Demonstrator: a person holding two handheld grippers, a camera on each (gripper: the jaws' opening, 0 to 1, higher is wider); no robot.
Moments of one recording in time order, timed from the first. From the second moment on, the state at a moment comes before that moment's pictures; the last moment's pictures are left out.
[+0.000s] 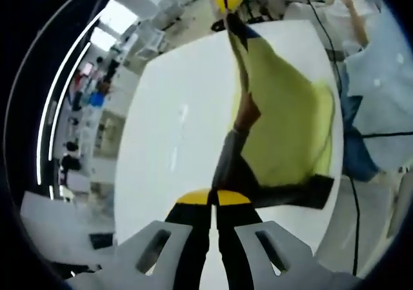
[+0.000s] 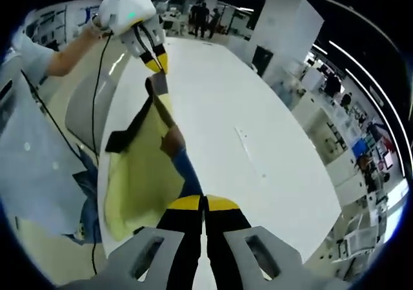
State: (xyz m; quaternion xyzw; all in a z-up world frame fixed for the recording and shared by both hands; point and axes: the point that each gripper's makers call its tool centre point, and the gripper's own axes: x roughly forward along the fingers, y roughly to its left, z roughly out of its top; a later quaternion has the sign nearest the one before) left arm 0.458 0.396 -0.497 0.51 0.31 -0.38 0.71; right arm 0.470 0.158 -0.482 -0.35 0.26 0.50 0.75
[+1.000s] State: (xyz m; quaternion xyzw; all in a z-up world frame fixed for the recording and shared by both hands) left arm 0.529 0.405 -0.563 0.42 0.34 -0.35 0.76; right arm 0.538 0.165 -0.547 -0.33 0.27 0.45 0.78
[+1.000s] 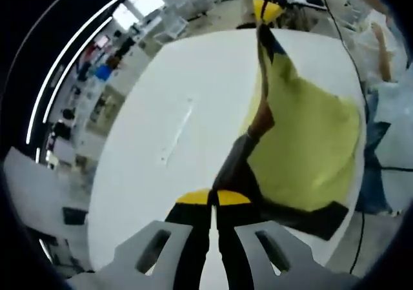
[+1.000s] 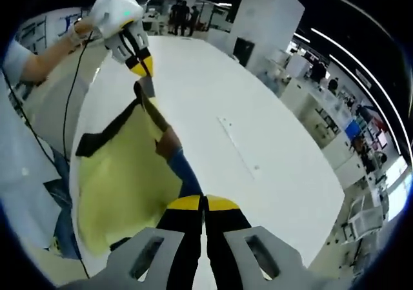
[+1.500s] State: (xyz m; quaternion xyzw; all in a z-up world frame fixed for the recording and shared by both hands) left arm 0.561 0.405 -0.601 0.39 0.35 -0.34 0.79; right arm 0.562 0.164 -0.587 -0.30 0.29 0.43 0.80
